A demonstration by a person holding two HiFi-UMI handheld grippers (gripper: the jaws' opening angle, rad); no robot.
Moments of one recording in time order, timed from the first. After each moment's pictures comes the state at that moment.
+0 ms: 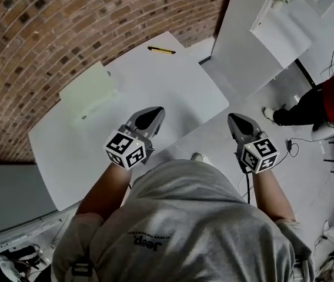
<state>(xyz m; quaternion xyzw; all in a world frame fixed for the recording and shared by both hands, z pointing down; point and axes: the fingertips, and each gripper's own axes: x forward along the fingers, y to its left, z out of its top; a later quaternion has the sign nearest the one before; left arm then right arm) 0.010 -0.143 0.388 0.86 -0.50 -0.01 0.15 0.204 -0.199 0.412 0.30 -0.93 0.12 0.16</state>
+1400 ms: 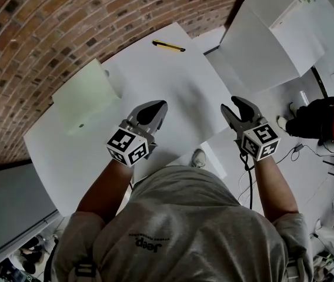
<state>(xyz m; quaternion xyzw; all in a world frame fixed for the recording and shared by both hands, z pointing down) -0.054 -0.243 0.435 0.84 -0.51 -0.01 0.19 0.109 -0.319 0.456 0.25 -0.94 0.13 0.20</state>
